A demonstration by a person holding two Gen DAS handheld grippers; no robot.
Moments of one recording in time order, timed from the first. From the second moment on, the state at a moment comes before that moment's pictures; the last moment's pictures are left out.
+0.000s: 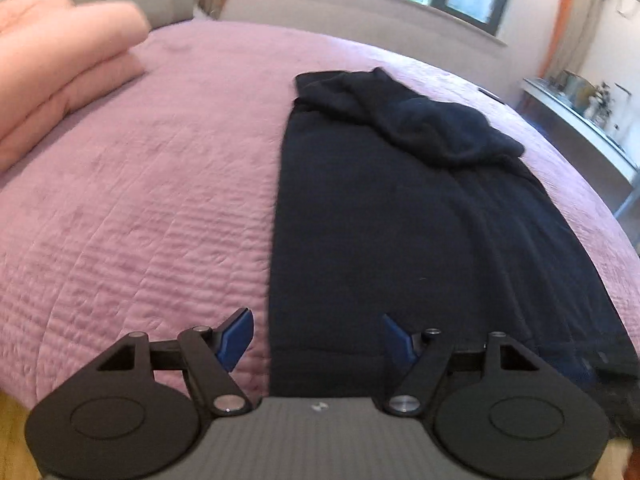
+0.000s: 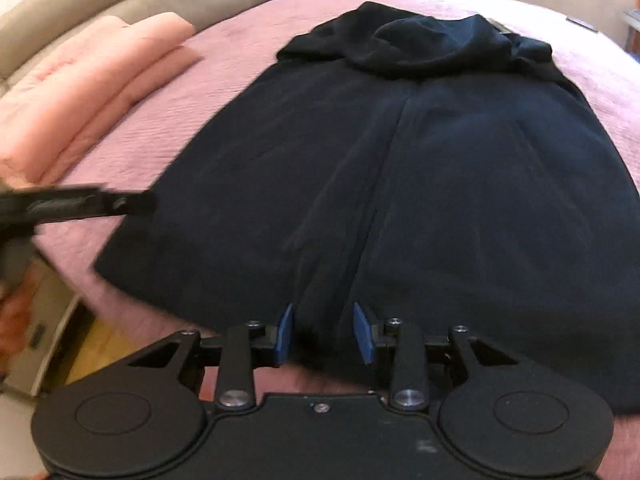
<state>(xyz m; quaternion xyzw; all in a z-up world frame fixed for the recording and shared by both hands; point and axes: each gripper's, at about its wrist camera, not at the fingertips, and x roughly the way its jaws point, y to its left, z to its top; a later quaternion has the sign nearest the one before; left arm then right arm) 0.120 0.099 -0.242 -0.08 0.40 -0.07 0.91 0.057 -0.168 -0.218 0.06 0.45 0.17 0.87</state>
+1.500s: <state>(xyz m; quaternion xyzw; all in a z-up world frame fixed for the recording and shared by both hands) 0.127 0.118 -0.269 -0.19 0.46 -0.14 0.85 0.046 -0.385 -0.234 0.24 0.45 -0.01 0.86</state>
